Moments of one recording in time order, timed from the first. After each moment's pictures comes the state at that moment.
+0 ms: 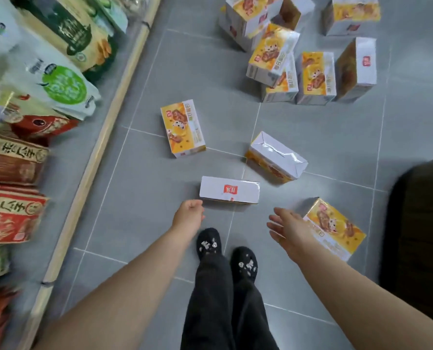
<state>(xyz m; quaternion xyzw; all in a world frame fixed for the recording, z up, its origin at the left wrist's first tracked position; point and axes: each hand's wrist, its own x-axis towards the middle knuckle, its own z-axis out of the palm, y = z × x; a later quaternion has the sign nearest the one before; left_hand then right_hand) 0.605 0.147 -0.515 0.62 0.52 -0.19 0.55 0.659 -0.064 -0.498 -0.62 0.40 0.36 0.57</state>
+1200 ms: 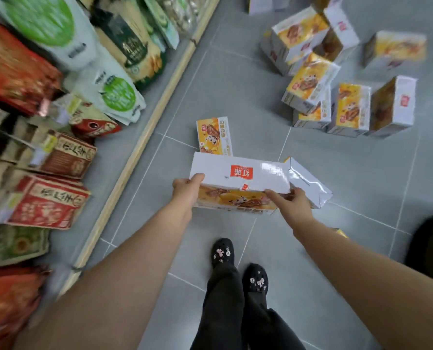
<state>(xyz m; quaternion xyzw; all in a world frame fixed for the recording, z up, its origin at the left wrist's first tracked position) 0.660 0.244 -0.453 0.52 0.60 -0.08 0.60 0.734 0.028 -0.457 -0.80 0.18 0.35 0.46</state>
